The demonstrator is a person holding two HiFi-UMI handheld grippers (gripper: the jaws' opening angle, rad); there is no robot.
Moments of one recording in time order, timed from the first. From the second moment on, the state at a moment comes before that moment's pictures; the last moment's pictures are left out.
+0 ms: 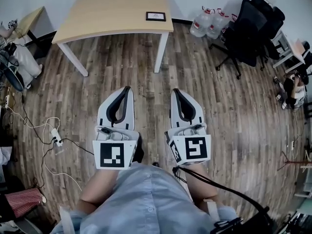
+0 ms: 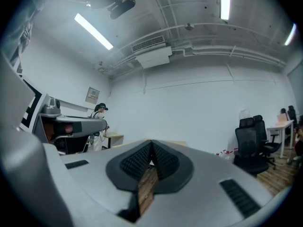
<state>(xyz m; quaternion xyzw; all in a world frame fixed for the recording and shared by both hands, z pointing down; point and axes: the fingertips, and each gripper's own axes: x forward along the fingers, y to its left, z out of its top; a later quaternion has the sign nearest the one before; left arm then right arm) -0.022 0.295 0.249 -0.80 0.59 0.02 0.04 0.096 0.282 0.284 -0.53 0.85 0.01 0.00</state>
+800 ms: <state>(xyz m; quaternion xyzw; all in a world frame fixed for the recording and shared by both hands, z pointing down) -0.080 0.118 0.242 -0.81 0.58 0.01 0.09 0.055 0.096 0.269 -0.56 0.83 0.03 0.01</state>
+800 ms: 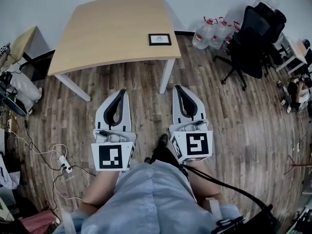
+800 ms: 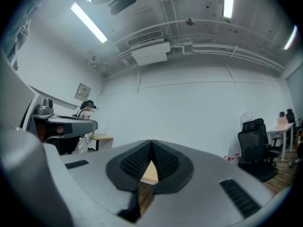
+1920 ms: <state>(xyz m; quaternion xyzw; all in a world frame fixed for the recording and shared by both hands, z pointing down) -0.071 -0.158 0.227 -0.76 0.64 -0.01 0.08 0.053 -0.220 0.270 -0.49 0.87 0.01 0.02</state>
